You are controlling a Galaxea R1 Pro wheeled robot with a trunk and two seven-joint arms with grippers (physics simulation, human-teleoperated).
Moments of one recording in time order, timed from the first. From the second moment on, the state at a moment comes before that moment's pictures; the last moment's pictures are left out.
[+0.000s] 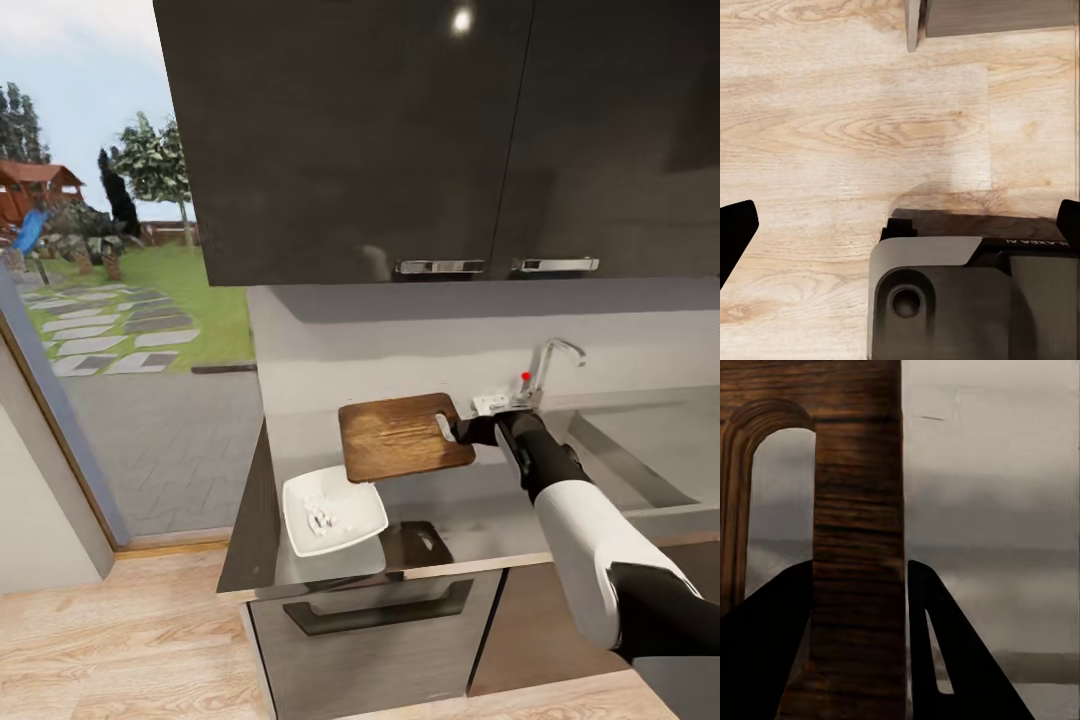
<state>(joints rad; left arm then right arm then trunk) -0.40 0.02 -0.03 0.08 0.06 -0.09 0.01 -1.06 -0.02 -0.11 -0.60 0.27 0.60 0.28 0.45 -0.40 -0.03</state>
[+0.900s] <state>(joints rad) -0.40 0.01 -0.03 0.08 0.06 -0.09 0.01 -1.06 0.03 -0.11 -0.52 0.28 0.57 0.27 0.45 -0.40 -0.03</state>
